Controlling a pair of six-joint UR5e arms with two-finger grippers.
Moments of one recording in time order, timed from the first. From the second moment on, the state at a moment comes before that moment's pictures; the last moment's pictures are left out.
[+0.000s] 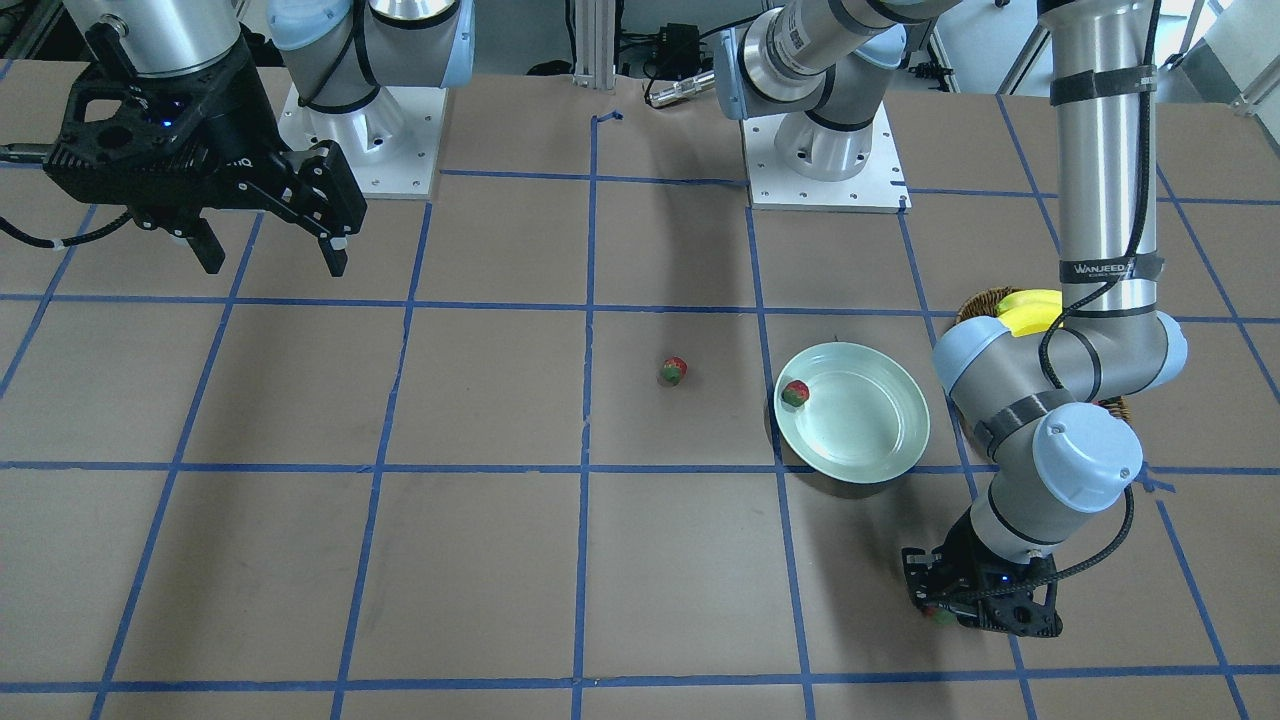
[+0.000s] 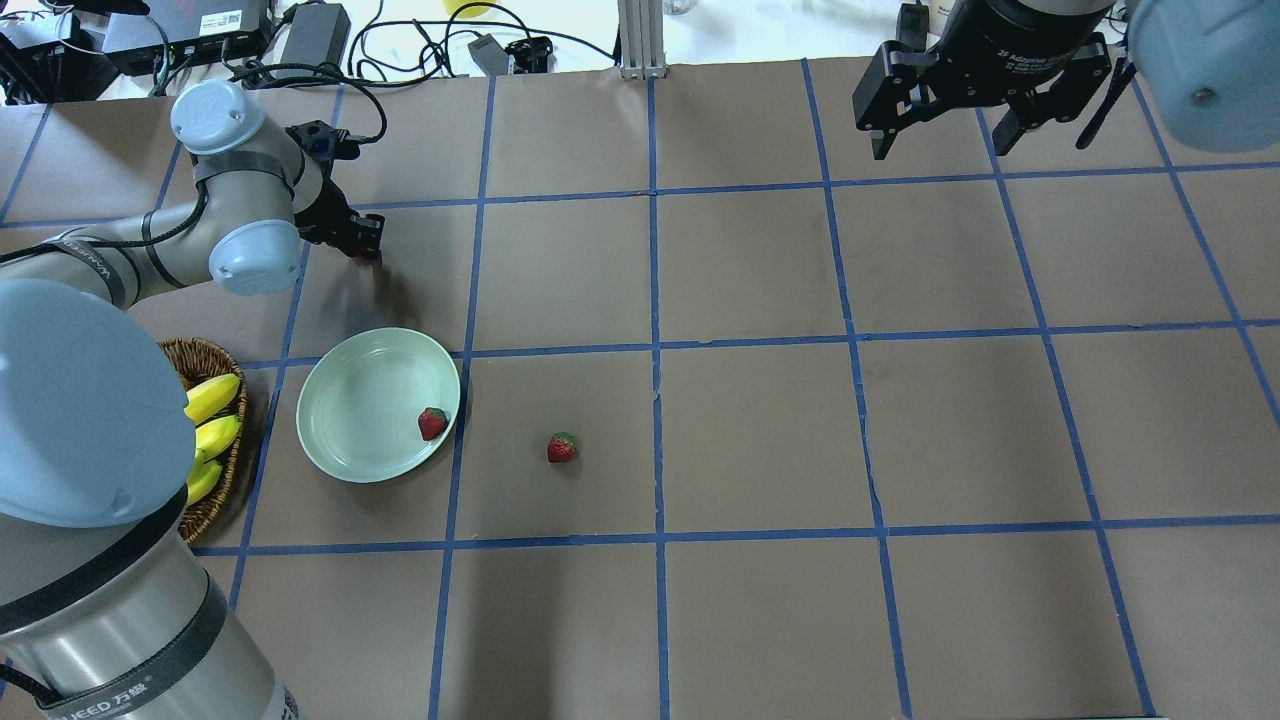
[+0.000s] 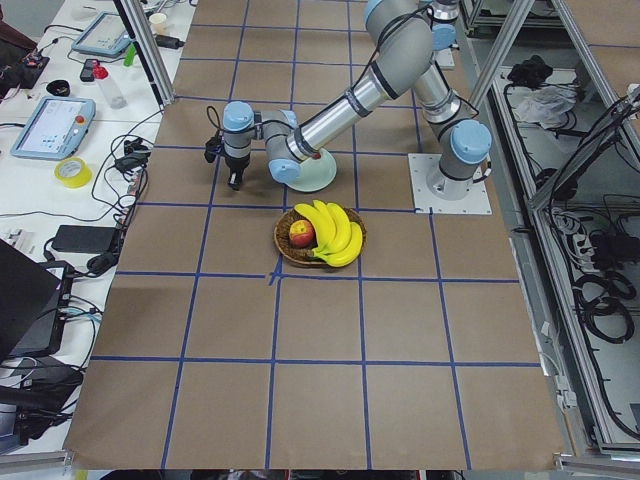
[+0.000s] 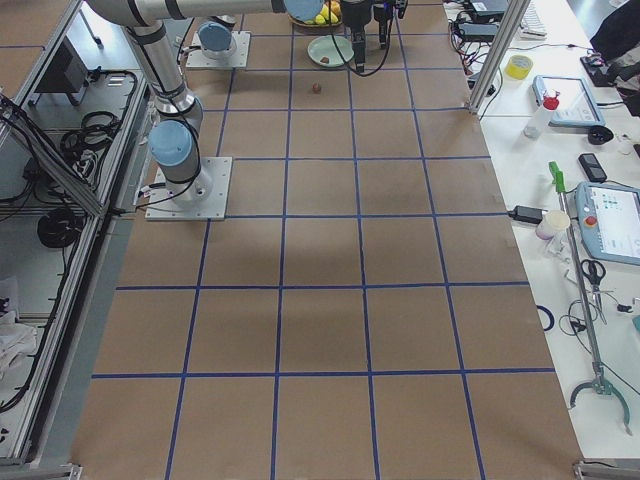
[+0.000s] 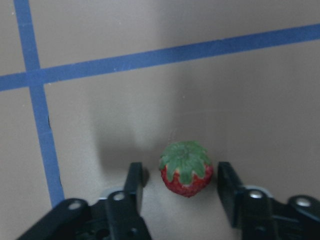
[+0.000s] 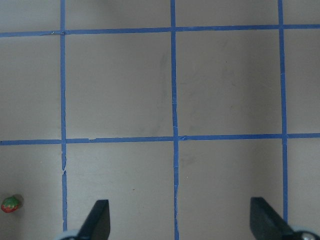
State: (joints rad) left arm -1.33 -2.20 -1.63 -0.70 1.52 0.38; right arm 1.59 -1.56 1.50 -1.67 -1.57 0.03
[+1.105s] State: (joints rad) left arm -1.34 -1.92 -1.80 -1.15 1.53 0.09; right arm 1.59 -1.56 1.50 -1.67 -1.57 0.03
